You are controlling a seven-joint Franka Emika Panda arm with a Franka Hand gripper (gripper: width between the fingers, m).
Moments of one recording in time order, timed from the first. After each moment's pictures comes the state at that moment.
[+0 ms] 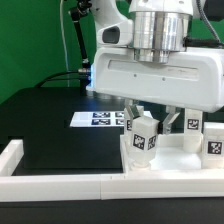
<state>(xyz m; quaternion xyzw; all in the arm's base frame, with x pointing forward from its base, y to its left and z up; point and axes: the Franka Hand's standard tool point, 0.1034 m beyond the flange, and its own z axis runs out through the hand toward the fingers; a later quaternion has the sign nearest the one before) 0.623 0.018 0.086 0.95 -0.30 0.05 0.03</state>
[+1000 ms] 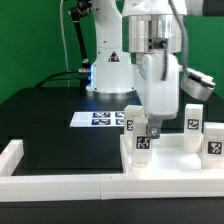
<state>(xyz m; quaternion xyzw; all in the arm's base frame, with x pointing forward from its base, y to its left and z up) 0.626 0.024 0.083 0.66 -0.75 0.02 -0.04</state>
